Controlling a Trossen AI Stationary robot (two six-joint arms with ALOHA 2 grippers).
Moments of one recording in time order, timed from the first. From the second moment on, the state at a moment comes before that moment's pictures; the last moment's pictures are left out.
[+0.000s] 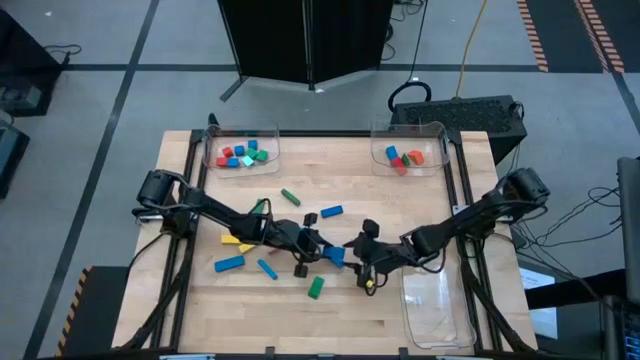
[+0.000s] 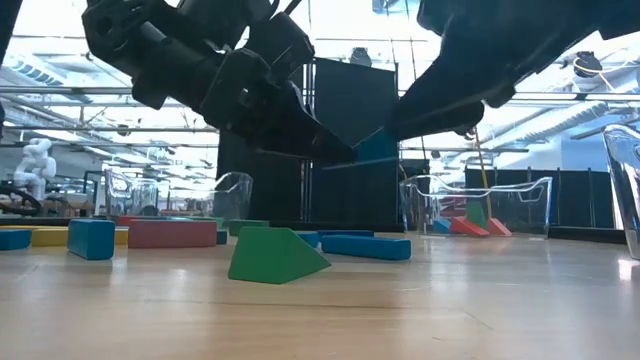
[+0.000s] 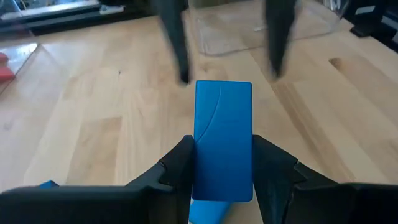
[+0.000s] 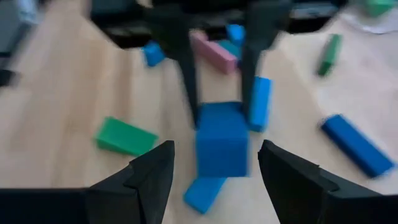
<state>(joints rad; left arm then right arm) -0.19 1.80 0.79 0.58 -0.03 0.08 0.42 1.57 0.78 0.15 0.46 0.41</state>
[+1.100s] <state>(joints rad) -0.19 1.80 0.79 0.63 -0.04 0.01 0.39 1.59 0.78 0.18 0.47 0.40</state>
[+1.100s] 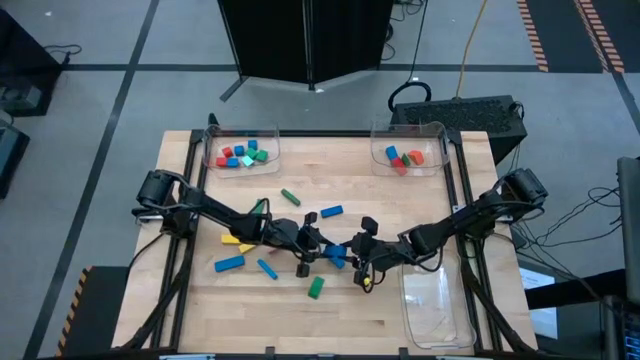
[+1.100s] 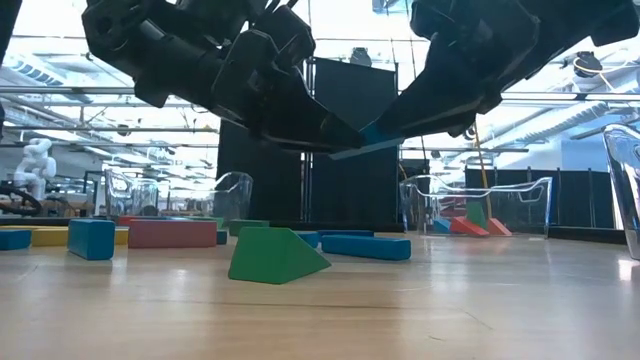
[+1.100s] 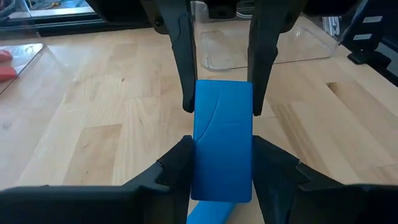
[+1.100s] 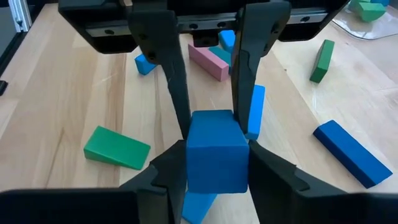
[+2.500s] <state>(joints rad) -0.22 1.62 0.79 0.33 -0.20 -0.04 -0.53 1.11 0.94 -0.84 0.24 0.40</state>
